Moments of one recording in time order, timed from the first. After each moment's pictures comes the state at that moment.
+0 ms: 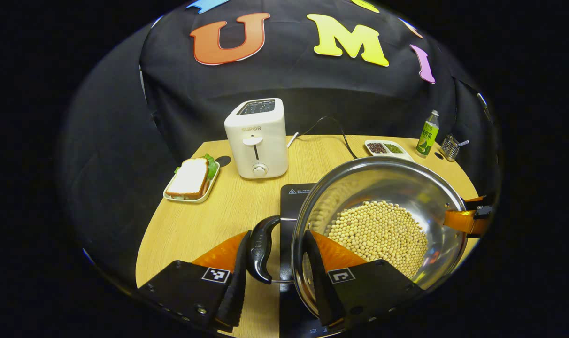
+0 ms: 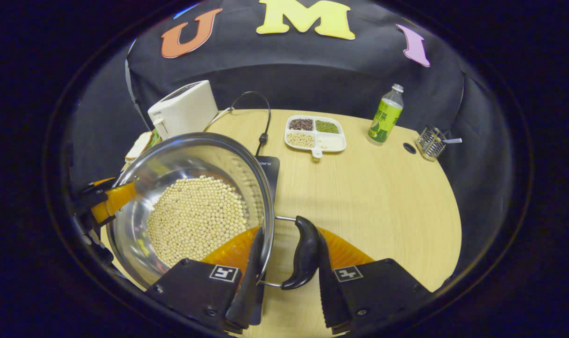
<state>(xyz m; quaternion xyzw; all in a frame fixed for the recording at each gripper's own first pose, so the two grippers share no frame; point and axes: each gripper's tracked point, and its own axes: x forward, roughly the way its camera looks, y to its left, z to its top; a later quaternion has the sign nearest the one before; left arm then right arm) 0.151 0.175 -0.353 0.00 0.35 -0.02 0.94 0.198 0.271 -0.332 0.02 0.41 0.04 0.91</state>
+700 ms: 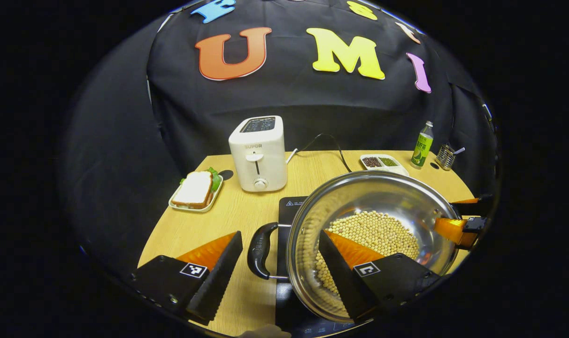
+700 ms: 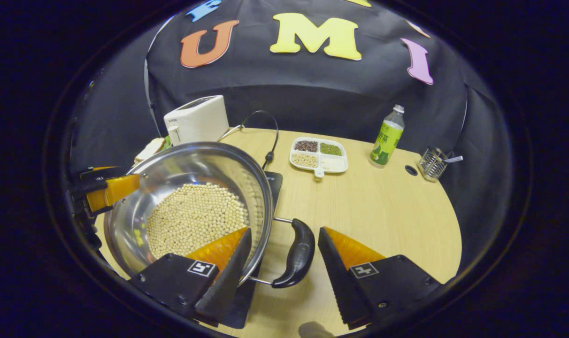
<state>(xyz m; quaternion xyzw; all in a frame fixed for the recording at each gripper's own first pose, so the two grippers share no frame) 0.142 0.170 -0.325 0.00 0.30 -0.01 0.95 0.200 0.267 -0.323 -0.01 0.32 0.07 0.95</state>
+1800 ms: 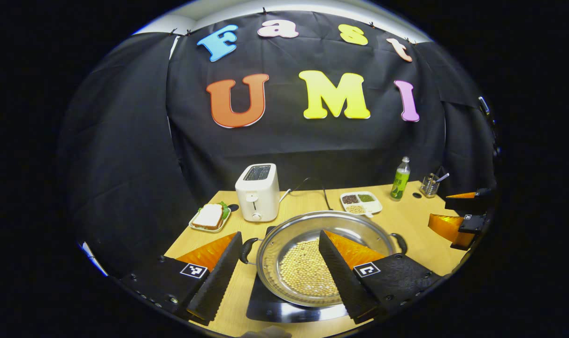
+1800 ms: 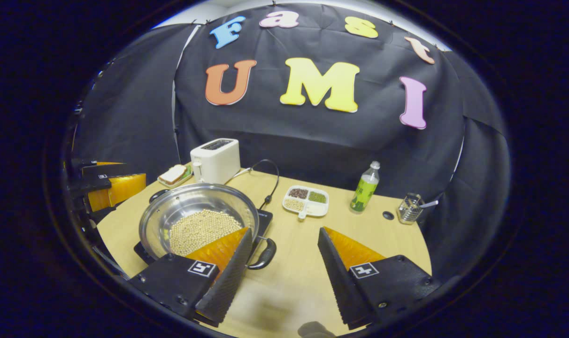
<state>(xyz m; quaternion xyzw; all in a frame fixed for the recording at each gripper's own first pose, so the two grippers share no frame) 0.065 0.103 -0.185 0.00 0.18 0.02 0.98 0.133 0.195 -0.188 -0.04 0.17 0.11 0.98</state>
